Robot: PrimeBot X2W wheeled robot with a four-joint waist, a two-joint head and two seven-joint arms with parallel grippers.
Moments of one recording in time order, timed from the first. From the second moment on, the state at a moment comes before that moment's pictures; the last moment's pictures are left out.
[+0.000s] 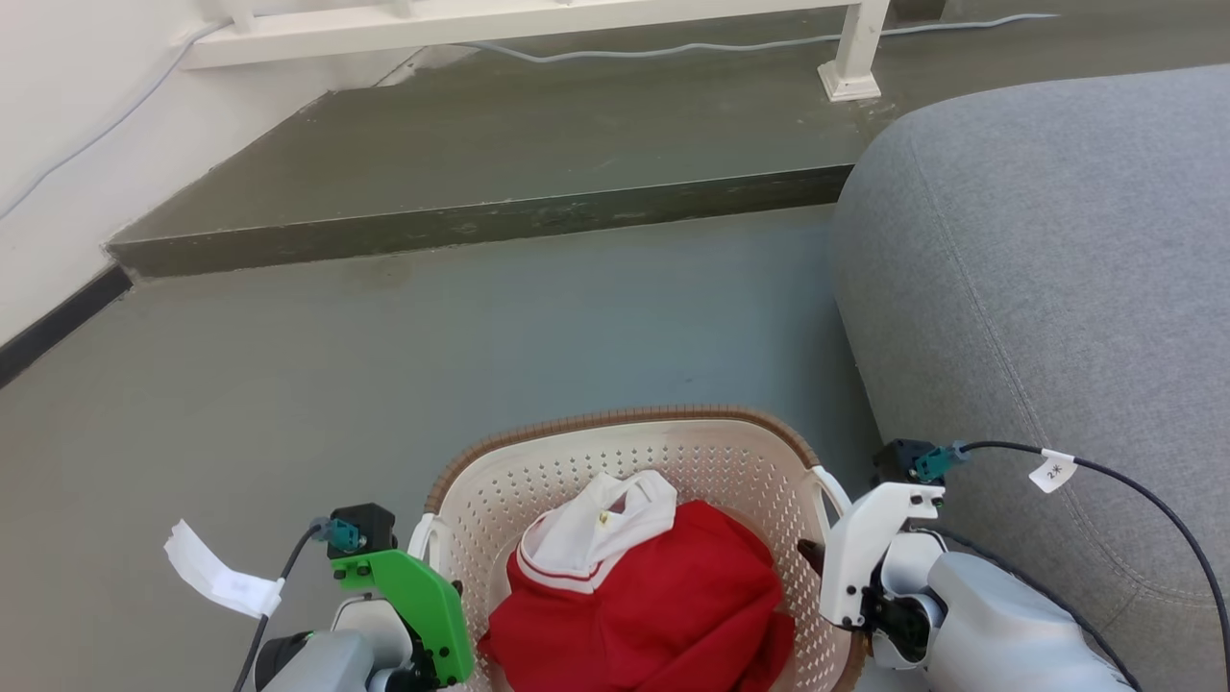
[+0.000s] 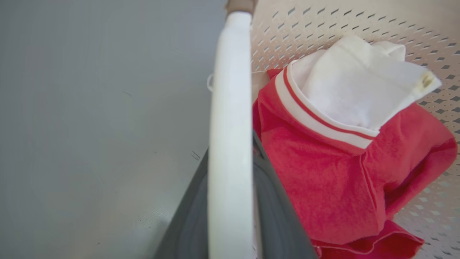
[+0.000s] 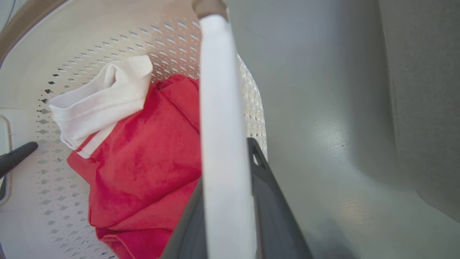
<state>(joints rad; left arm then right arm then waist) -0.49 0.00 -0.74 1.16 -0.93 -0.13 0.05 -0.50 -0.05 0.80 1.13 0.95 0.10 0.15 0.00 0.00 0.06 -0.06</state>
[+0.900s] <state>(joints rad) -0.50 0.00 -0.76 1.16 -0.95 -0.13 0.03 -0.53 -0.05 0.82 1.13 0.98 0.10 0.15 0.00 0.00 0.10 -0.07</state>
